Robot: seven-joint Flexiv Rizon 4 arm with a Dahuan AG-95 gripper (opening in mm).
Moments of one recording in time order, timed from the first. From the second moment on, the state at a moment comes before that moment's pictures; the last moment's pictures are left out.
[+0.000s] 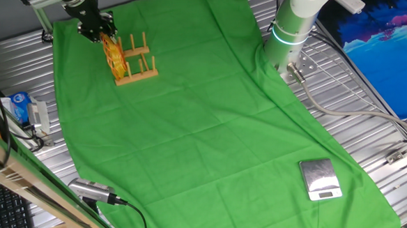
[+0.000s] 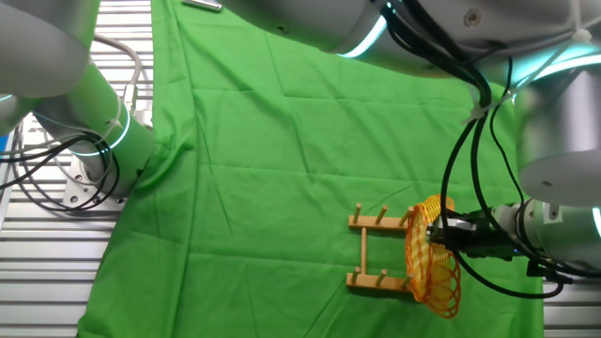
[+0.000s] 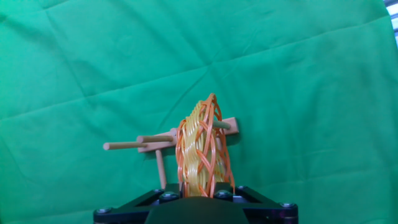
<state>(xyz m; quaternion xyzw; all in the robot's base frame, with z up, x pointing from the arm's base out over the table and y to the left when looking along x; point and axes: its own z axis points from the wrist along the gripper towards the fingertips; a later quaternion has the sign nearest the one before) 0.577 -0.202 0.151 0.59 -0.79 -0.15 0.07</state>
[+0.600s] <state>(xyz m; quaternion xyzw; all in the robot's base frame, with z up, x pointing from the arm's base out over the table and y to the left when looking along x) 0.577 -0.204 0.155 0.58 -0.80 -0.17 0.07</state>
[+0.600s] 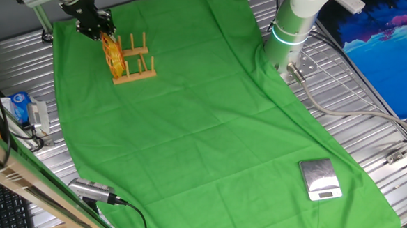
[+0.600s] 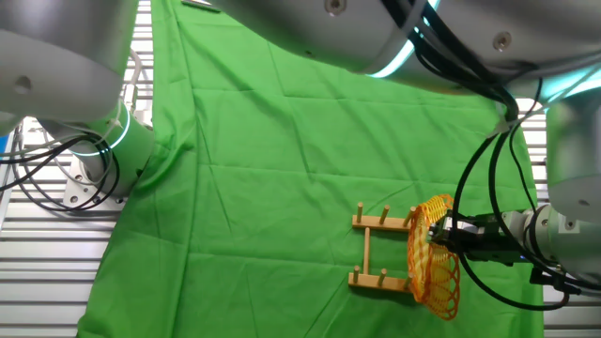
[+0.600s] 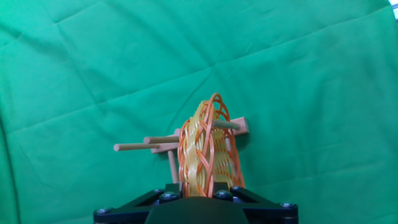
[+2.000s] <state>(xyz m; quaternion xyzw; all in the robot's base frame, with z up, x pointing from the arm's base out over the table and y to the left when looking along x) 0.574 -0.200 0.167 0.54 -0.81 -0.20 0.08</state>
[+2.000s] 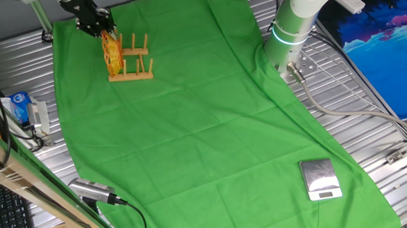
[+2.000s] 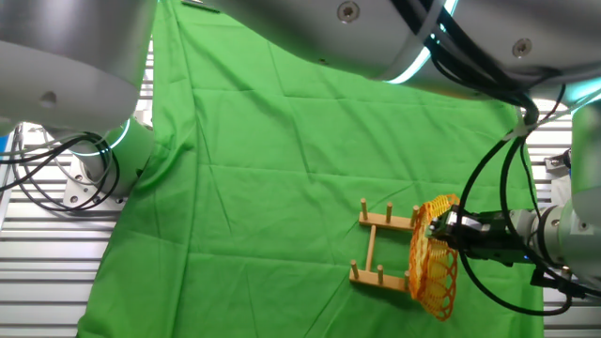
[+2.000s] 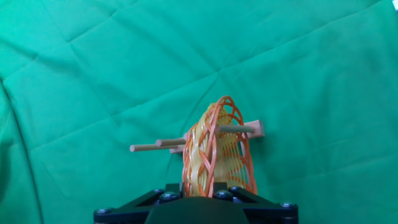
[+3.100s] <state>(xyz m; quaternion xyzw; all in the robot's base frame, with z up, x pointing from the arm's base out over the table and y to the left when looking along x) 0.574 -0.192 0.172 0.52 -0.82 -0.22 0.08</state>
